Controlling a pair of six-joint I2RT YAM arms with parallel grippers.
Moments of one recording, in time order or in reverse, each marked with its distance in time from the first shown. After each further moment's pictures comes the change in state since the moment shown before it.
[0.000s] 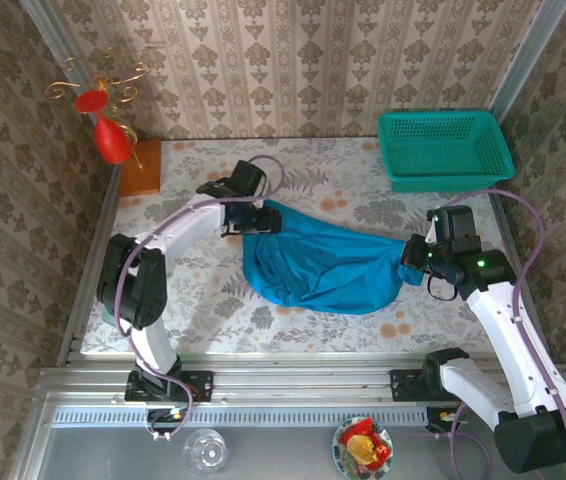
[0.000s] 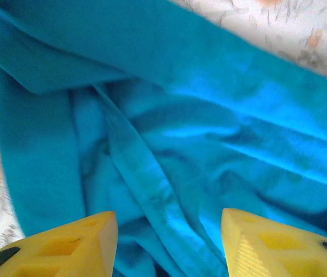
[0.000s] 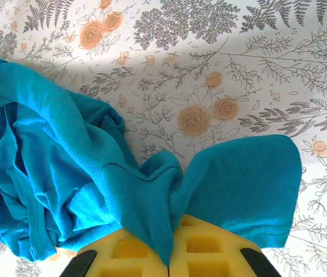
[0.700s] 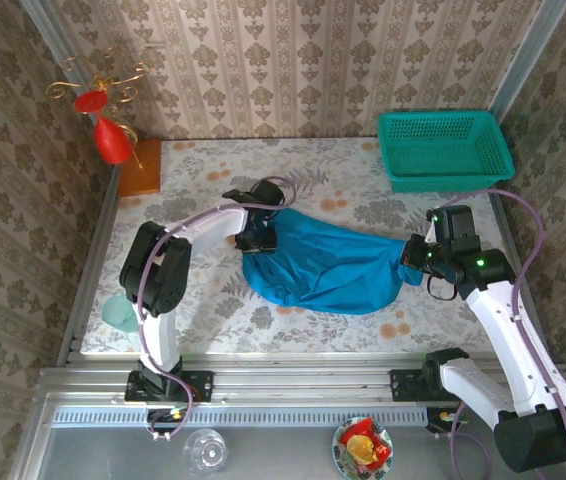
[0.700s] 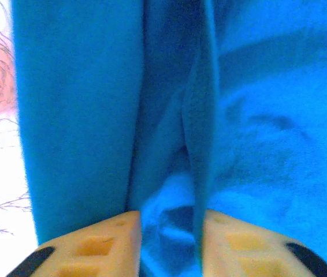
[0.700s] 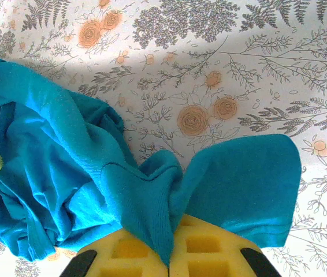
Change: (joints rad) left arm -0.056 0.130 0.018 -0.142 -0.210 -0.165; right arm 0.000 0.005 0.000 0.000 0.000 0.000
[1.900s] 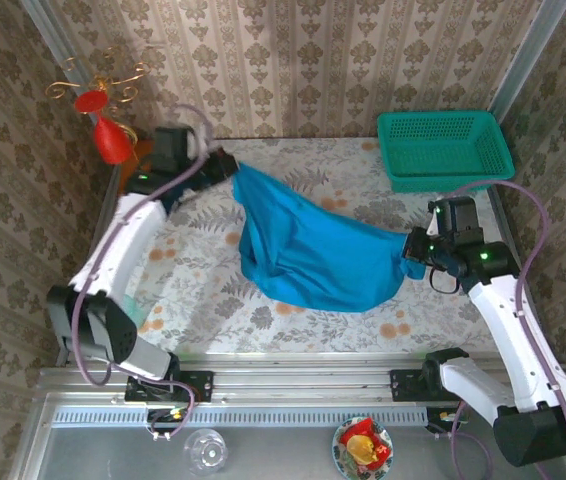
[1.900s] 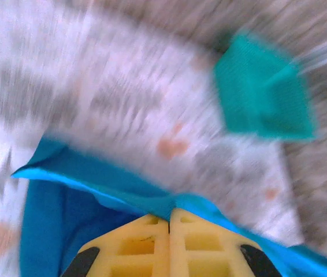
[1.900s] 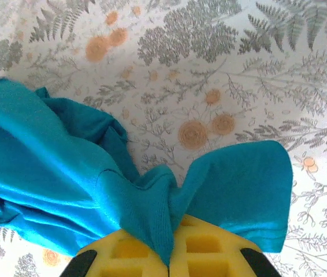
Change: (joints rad) left arm 0.349 -0.438 0.091 0.347 0.484 0.000; right arm 0.000 0.037 0.097 -0.031 0.029 -0.037
